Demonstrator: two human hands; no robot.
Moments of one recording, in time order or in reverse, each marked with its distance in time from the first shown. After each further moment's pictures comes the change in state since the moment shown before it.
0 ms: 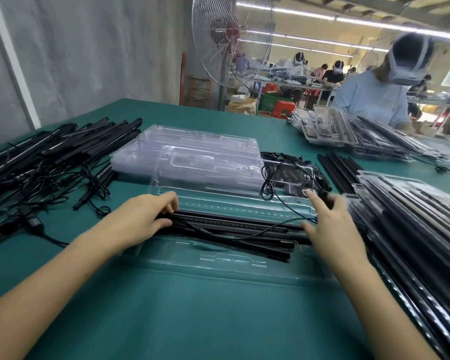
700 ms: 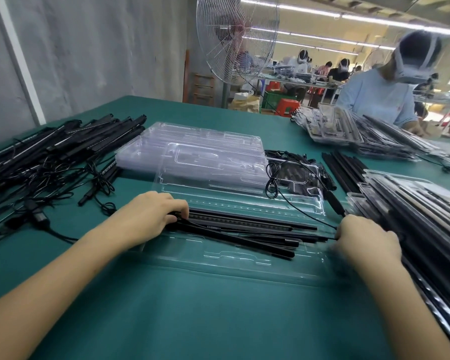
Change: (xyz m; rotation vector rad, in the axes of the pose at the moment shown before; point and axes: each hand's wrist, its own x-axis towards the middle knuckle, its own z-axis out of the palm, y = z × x) left_hand 0.001 0.005 0.001 0.148 -0.044 0.036; right_hand -0.009 0.002 -0.032 -0.335 -0.273 0.209
